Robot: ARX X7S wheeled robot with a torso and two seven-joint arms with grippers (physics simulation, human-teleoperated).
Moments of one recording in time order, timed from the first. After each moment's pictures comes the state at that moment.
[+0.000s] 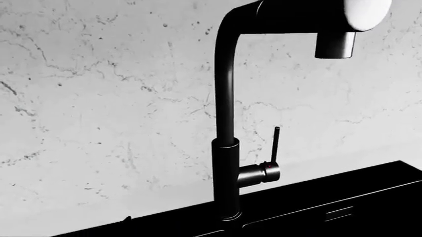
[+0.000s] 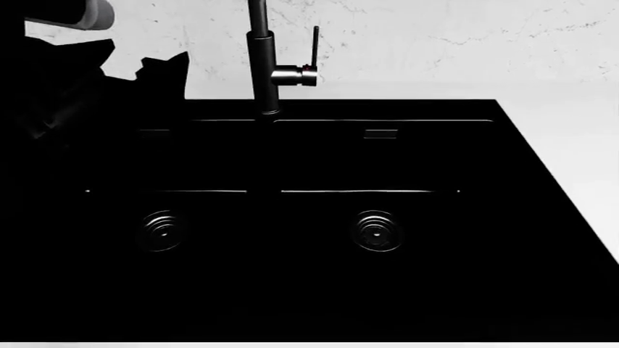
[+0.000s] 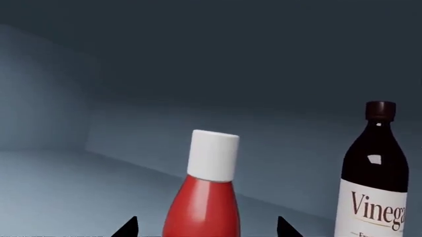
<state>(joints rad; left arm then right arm) -1.11 -0.70 0.16 0.31 -1.23 -1.10 -0.39 2.33 0.00 -0.85 1.27 1.01 0.45 -0.24</state>
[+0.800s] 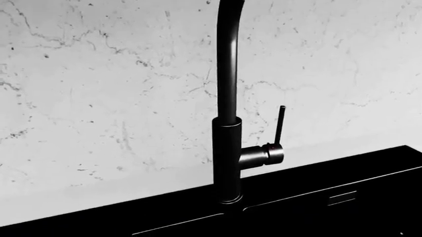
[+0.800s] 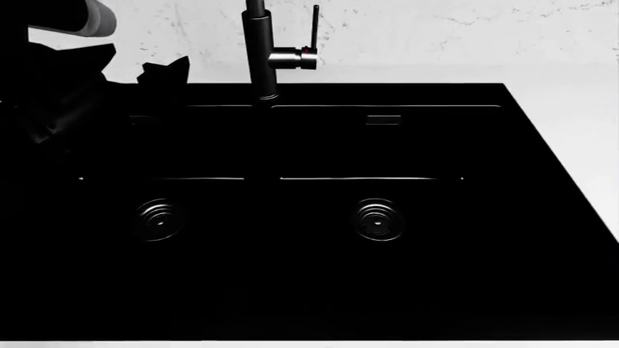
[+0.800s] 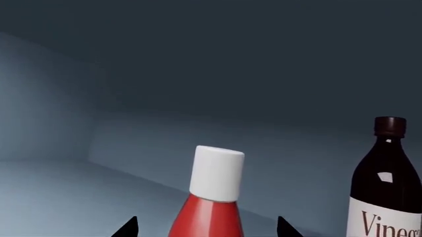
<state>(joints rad) -1.09 -0.71 0.17 0.31 -1.22 -1.07 -0.38 2.36 0.01 -0.75 1.21 0.93 0.43 -0.22</state>
